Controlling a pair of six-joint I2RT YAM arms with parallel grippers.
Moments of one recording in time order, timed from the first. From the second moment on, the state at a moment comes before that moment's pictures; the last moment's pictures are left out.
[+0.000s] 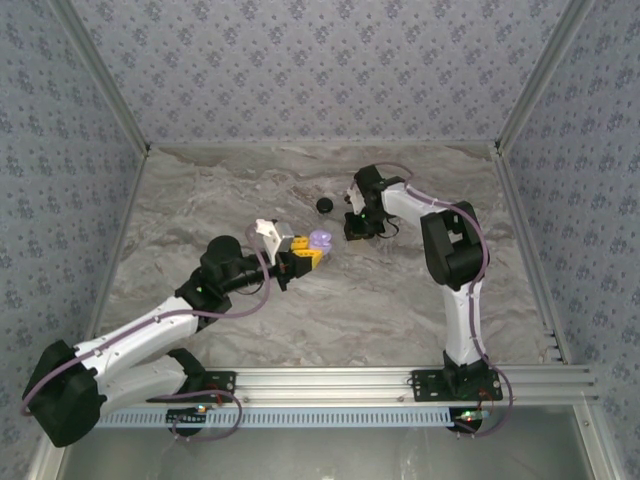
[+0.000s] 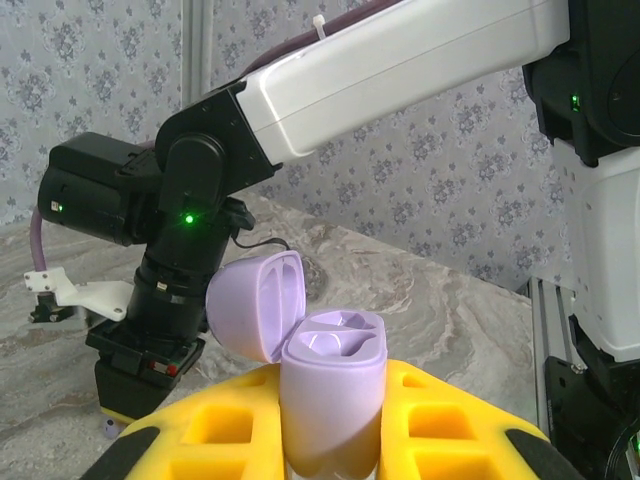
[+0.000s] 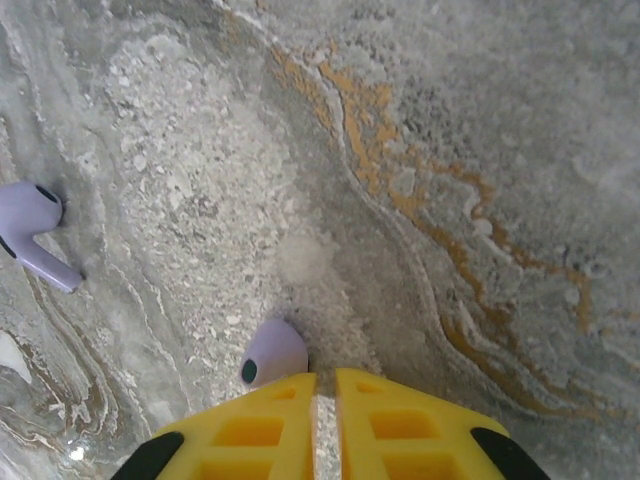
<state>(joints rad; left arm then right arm) -0.76 1.00 0.55 0.41 0.44 -0.18 0.41 2.13 1.57 -0.76 -0.31 0.15</state>
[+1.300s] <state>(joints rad) -0.75 0.98 0.54 0.41 0.43 -0.18 0.54 2.22 1.77 -0.90 0.03 0.44</state>
